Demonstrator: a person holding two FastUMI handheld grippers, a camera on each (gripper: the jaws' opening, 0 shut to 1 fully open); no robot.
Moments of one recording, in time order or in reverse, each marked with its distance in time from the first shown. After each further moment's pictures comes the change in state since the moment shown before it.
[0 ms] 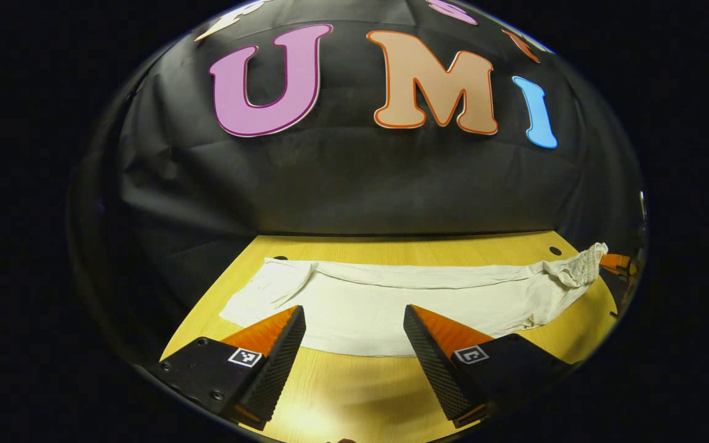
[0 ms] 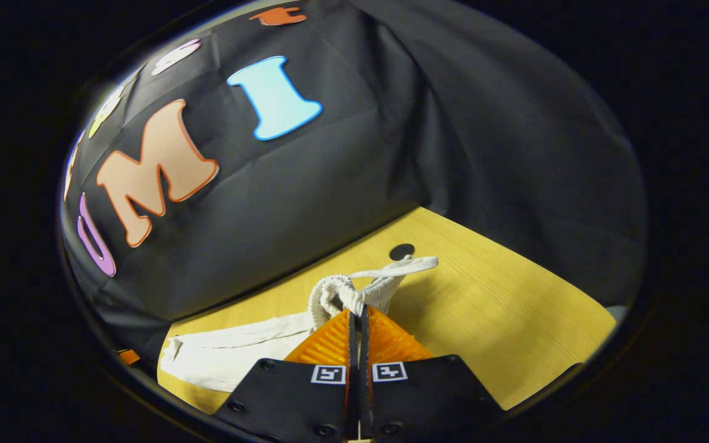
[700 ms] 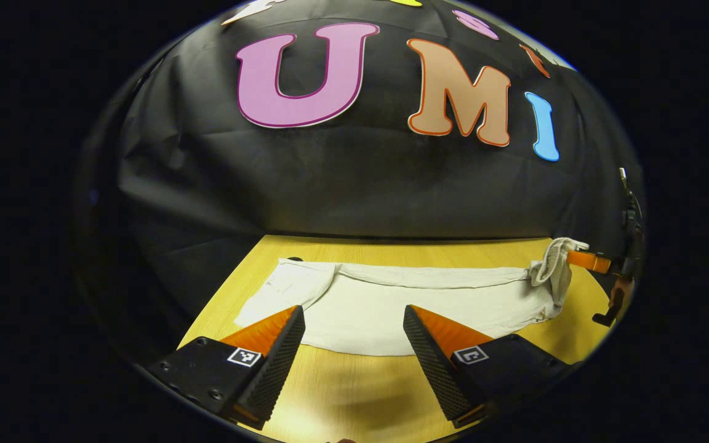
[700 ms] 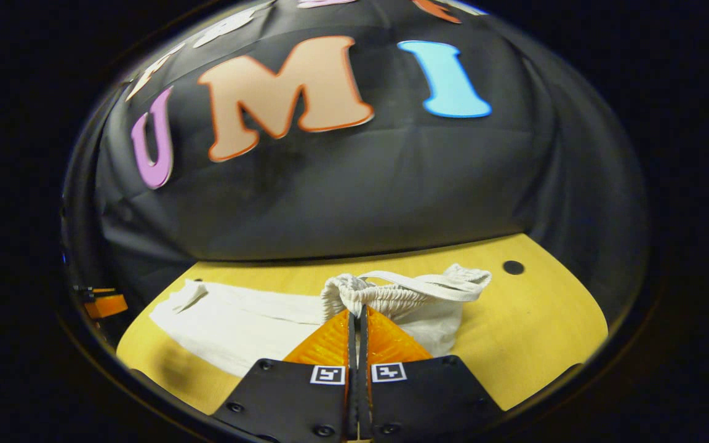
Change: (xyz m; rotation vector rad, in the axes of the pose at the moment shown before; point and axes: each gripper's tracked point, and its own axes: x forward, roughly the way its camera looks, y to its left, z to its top) left arm 0.003 0.020 -0.002 -0.031 -0.010 -0.049; right arm -0.011 0.093 -0.048 -0.385 0.066 0.242
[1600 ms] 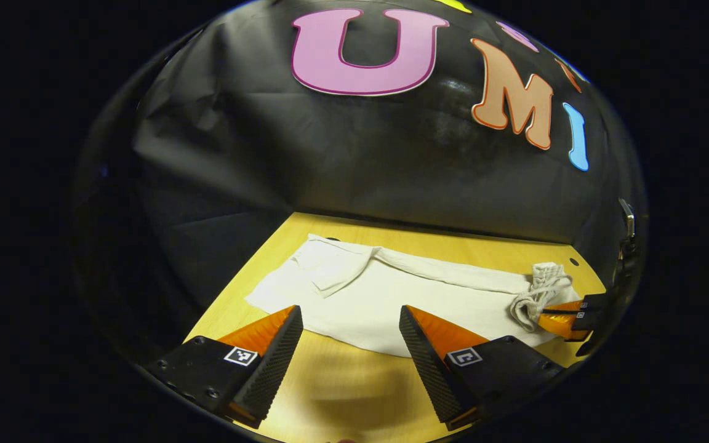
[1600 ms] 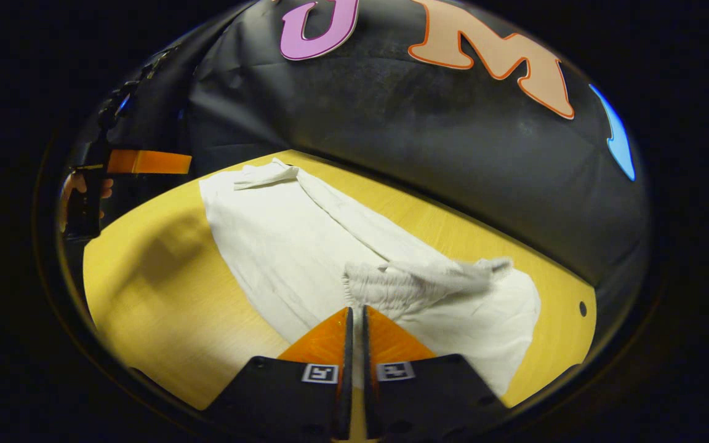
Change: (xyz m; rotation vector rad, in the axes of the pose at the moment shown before) left arm 0.005 0.031 -0.014 -0.083 0.034 0.061; right arm 0.000 0.044 -0.047 -0.467 0.266 0.246
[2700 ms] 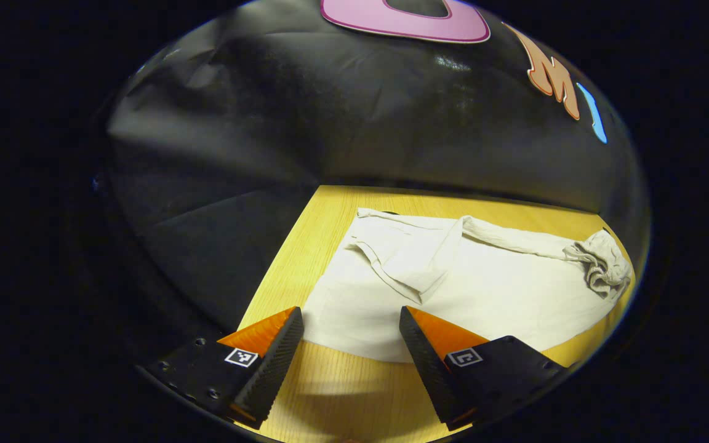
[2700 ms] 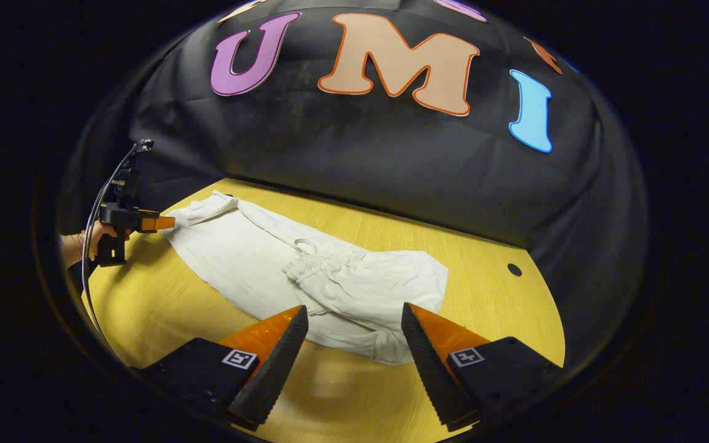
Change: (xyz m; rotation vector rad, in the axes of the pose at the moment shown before) left arm 0.026 0.034 -0.024 0.088 0.115 -0.018; right arm -0.115 -0.049 0.011 0.194 -0.043 -0.330
